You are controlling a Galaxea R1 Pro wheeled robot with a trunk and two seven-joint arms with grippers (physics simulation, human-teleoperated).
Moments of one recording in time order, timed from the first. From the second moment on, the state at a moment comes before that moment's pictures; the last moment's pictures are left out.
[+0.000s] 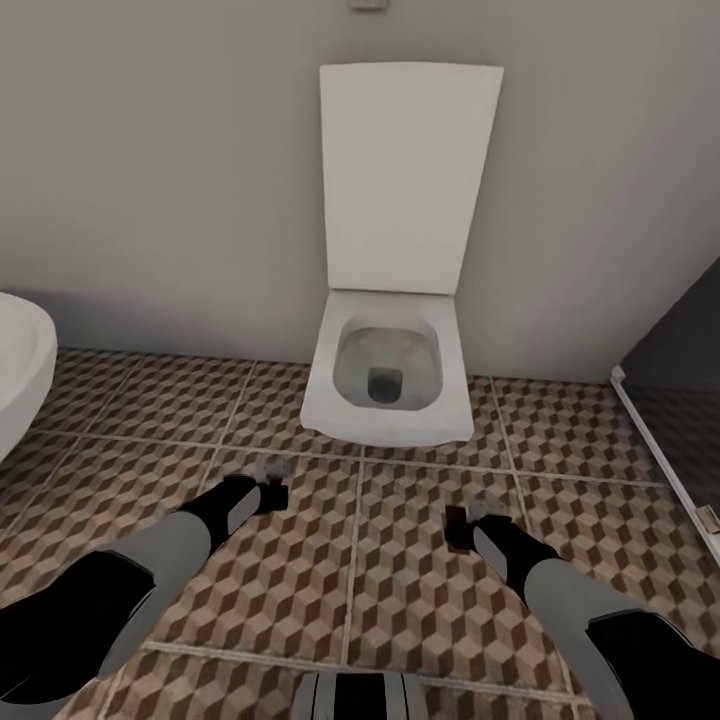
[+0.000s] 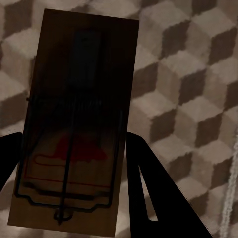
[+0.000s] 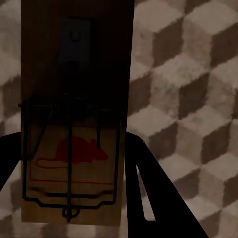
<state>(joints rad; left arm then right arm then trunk) -1.05 -0.02 -0.44 -0.13 0.51 0.36 0.04 -0.89 -0.01 0.20 -0.20 -0.27 0.34 -0.12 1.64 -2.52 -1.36</state>
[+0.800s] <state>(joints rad) -1.06 -0.02 -0.44 -0.09 0.51 0.21 0.04 -0.89 -0.01 0.20 -0.20 -0.27 0.33 -0.10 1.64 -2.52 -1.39</state>
